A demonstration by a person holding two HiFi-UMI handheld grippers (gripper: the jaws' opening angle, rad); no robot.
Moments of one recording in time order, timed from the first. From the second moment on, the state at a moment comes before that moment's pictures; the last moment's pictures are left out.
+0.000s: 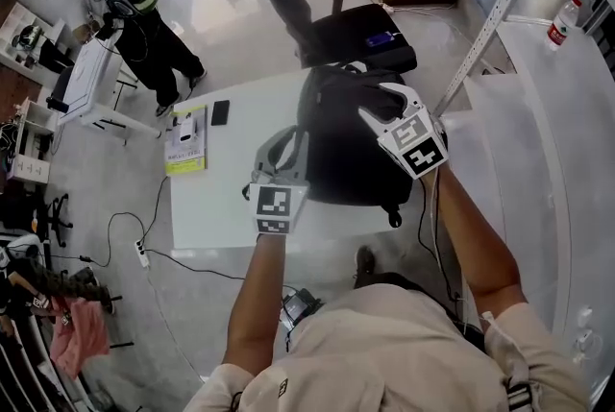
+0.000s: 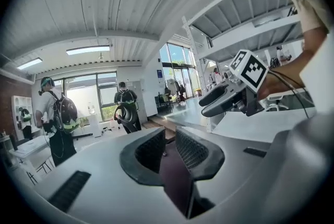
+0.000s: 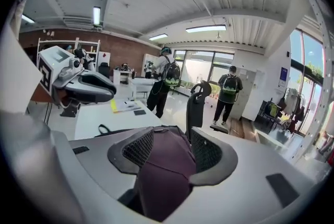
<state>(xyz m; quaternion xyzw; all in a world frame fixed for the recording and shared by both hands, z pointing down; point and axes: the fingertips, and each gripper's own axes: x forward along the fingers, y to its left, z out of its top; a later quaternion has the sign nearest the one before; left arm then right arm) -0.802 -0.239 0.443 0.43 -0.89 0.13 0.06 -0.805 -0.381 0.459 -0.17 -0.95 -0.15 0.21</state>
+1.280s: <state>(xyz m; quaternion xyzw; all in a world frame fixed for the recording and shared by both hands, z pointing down) -0.628 -0.020 0.324 0.47 -0.88 0.09 -0.05 -0.608 -0.167 0.353 -0.16 -0.97 -0.15 0.10</state>
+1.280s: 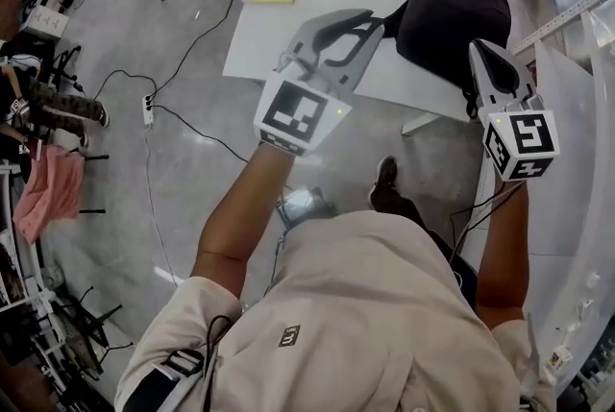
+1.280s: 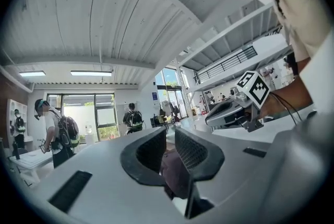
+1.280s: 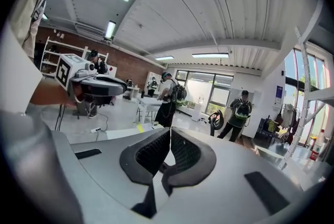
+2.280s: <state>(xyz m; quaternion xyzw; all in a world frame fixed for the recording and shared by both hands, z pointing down) -0.459 0.045 0.300 0.50 -0.87 0.05 -0.03 -0.407 -0.098 0.318 -0.22 -0.96 -0.14 0.09</state>
